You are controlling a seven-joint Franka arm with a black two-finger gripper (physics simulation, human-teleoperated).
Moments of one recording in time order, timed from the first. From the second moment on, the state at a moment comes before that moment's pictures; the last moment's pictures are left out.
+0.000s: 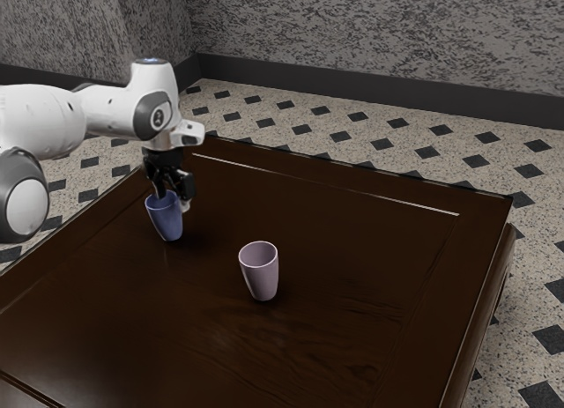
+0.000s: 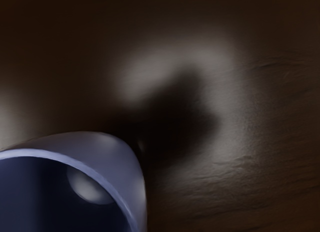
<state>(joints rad) 0.14 0.61 0.08 -1.41 0.01 1.93 0.41</state>
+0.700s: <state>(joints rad) 0.14 0.63 0.08 -1.41 -0.01 1.94 0.39</state>
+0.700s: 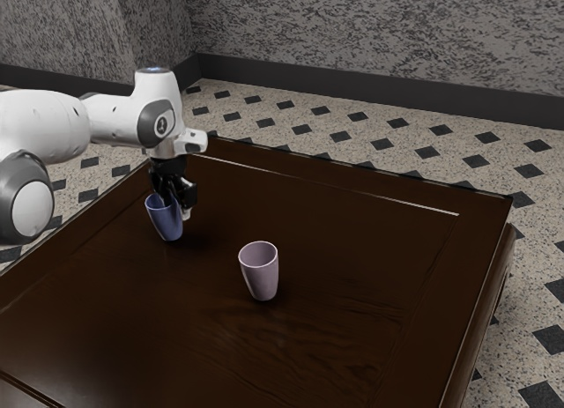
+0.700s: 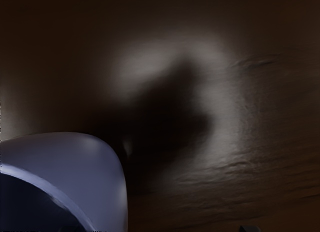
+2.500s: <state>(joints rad) 0.16 0.61 0.08 -1.42 0.01 1.95 0.37</state>
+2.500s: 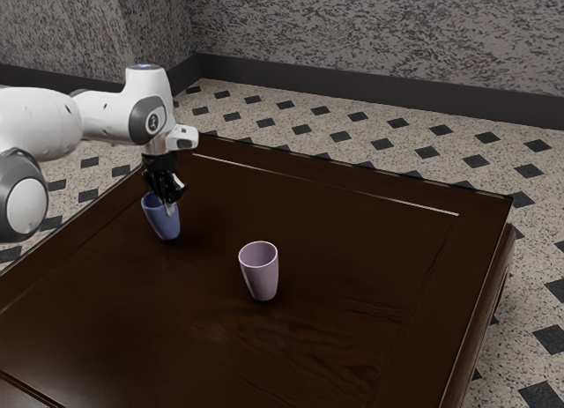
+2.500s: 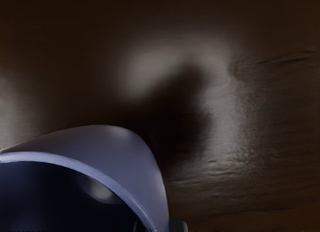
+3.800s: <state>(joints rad) -0.12 0.22 0.02 -1.62 0.03 1.86 0.36</state>
